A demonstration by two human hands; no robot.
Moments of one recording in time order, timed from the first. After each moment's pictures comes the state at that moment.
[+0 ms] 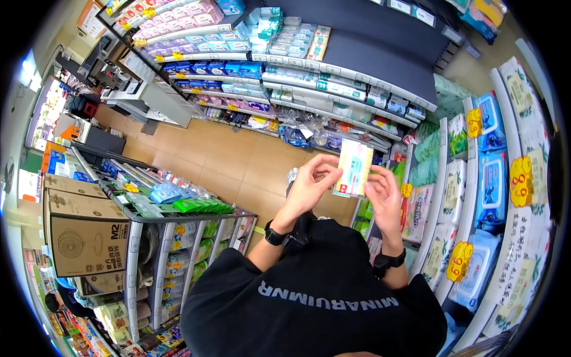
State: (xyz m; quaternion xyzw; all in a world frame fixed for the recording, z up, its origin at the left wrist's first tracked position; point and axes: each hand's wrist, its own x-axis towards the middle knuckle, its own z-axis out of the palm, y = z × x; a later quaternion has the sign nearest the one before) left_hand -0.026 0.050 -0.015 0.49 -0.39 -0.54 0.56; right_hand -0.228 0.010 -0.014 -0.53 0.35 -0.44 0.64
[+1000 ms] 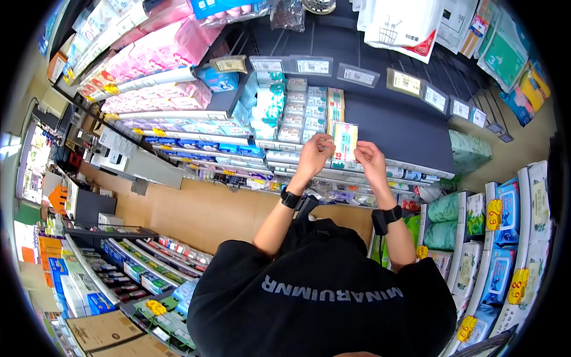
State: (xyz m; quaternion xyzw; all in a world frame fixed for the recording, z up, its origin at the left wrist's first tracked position) left_hand 0.225 -0.347 -0.078 0.57 -0.52 -0.39 0.50; right_hand 0.022 -0.373 -0.086 -0.53 0.42 -0.47 0.57
